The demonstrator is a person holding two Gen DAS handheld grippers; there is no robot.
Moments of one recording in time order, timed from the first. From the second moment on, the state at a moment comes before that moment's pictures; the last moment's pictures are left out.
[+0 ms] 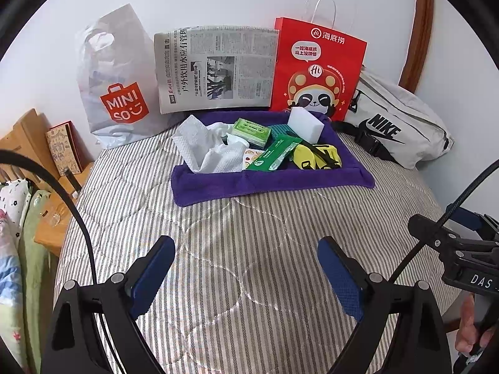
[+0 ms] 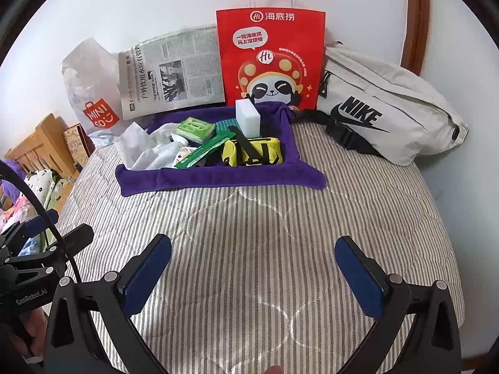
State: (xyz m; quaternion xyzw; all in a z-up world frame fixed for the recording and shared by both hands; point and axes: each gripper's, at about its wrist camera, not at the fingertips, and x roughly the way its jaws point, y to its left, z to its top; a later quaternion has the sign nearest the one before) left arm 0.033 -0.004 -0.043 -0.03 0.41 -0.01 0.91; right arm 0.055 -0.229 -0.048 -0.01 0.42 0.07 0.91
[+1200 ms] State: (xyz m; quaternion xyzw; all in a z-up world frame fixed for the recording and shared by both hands) left arm 0.027 -0.004 -0.039 -0.03 0.40 -0.01 0.92; right arm 0.052 -0.230 -0.047 -0.01 0.42 0.07 0.91
